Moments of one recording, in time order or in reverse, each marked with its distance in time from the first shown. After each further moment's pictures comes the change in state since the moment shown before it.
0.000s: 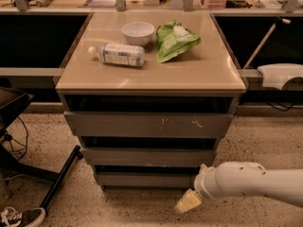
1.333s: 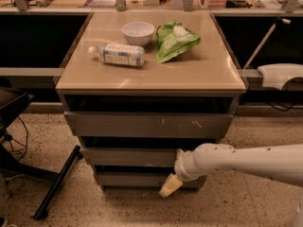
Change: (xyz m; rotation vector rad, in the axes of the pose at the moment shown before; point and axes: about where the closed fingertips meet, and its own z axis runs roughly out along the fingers) arm -0.075 -0.016 0.064 -0.069 -0.086 -0.206
